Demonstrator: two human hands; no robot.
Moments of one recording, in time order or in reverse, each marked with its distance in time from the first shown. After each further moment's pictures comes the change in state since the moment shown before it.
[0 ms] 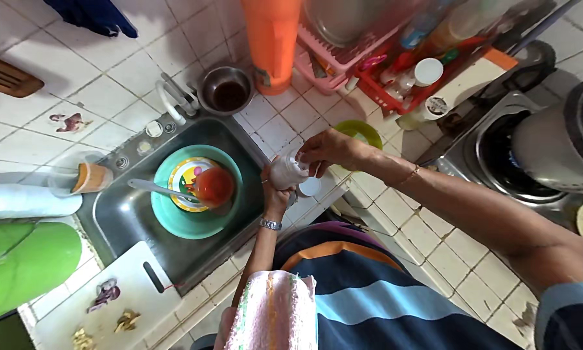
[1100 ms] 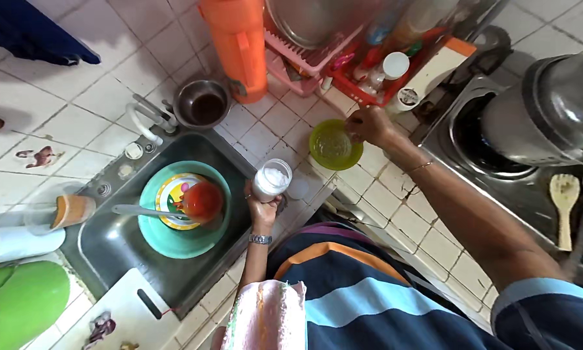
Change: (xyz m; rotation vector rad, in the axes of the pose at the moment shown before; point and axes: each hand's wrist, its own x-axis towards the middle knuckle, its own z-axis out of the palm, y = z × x) left_hand -0.006 -0.003 -0.005 -0.087 0.097 -0.069; right_hand -0.014 0.088 -0.127 -0.442 0.624 -0.088
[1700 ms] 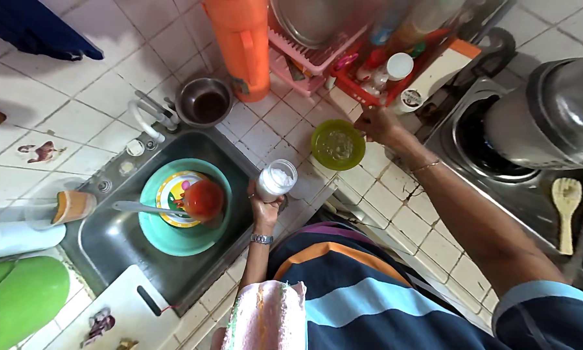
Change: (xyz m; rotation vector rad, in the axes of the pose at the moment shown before) left_hand -0.005 0.000 0.003 0.042 0.051 -0.012; right_hand 0.005 0.010 -0.008 -0.157 -0.012 0.046
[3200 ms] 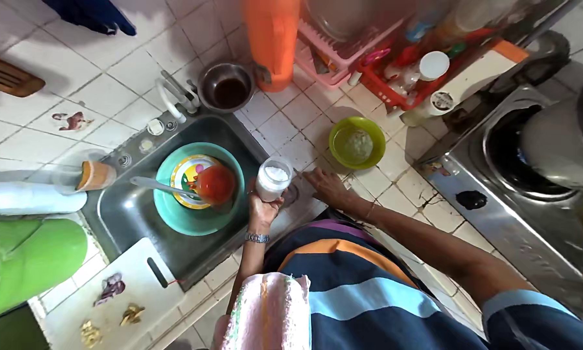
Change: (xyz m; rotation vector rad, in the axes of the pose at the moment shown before) left_hand -0.010 0.023 -0.038 -0.076 0.020 -0.127; right_hand -0.059 -0.038 0.187 -0.420 -0.479 -0.298
